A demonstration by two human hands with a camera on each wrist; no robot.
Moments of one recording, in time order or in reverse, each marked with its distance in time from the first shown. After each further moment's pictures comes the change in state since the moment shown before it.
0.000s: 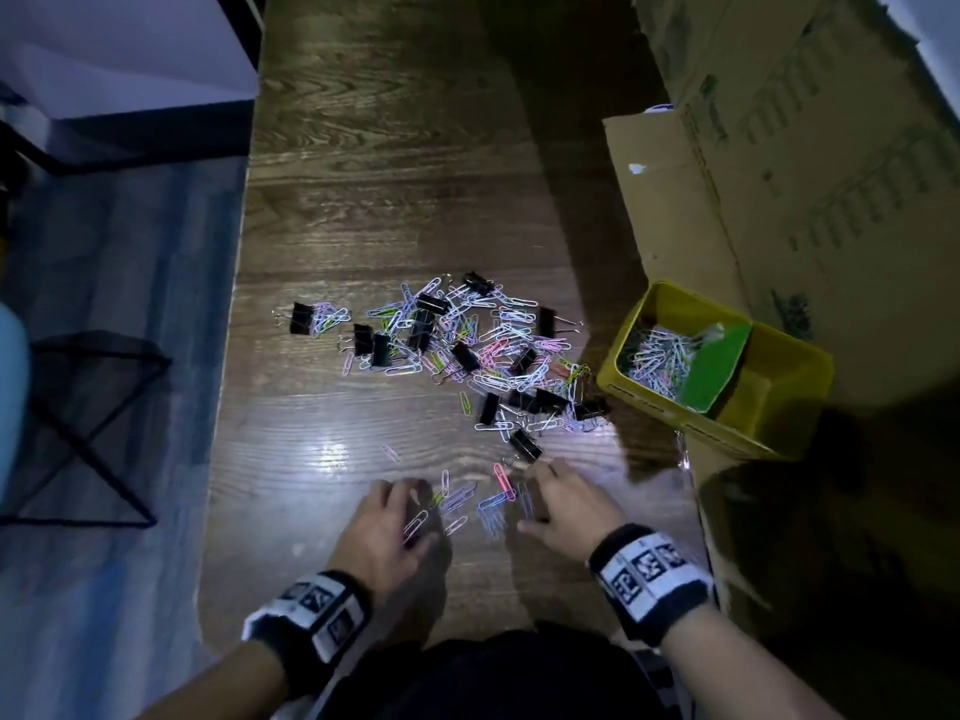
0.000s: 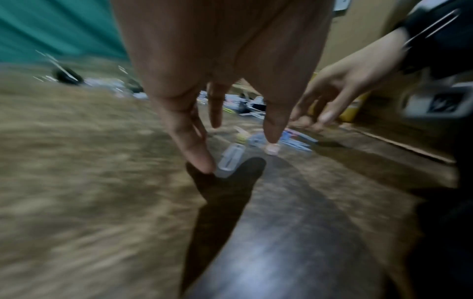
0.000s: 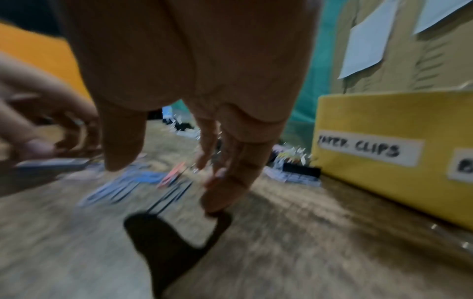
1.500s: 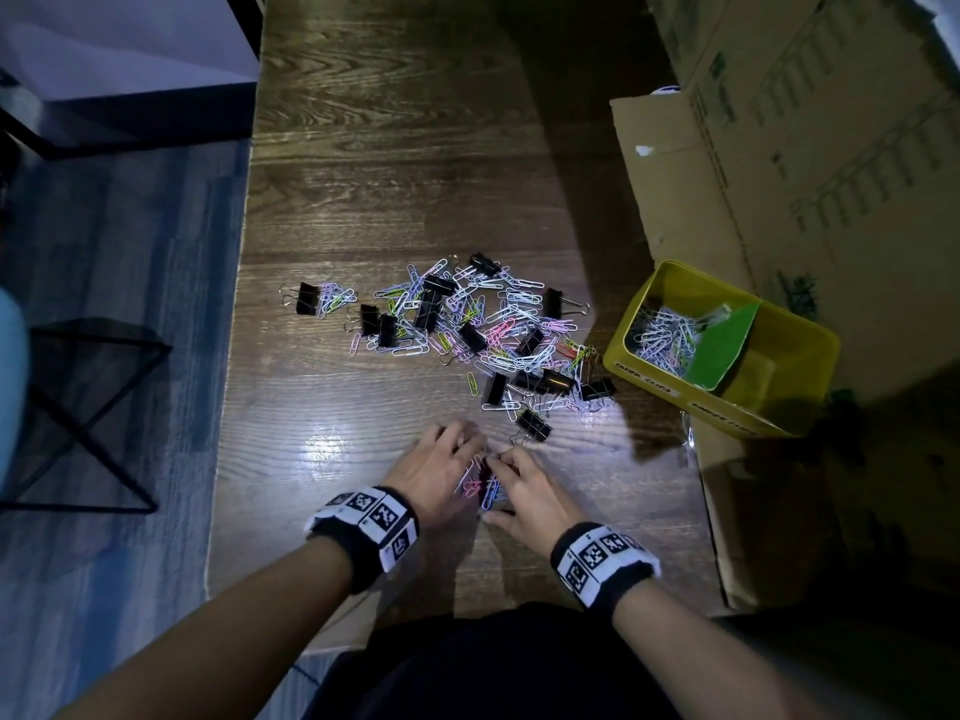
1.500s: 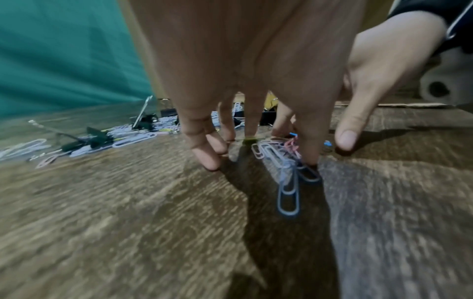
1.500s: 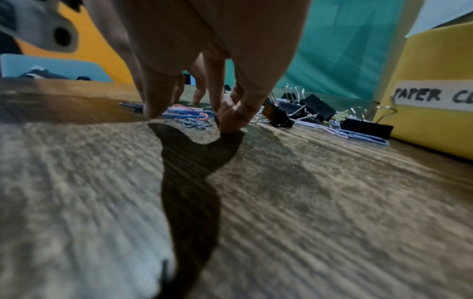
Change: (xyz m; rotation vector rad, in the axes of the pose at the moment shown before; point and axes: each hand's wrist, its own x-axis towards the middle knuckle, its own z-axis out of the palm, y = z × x) left_hand 0.048 0.030 -0.003 0.460 -0.078 0.432; right_hand 0.015 -0.028 0.051 0.081 0.260 -0.250
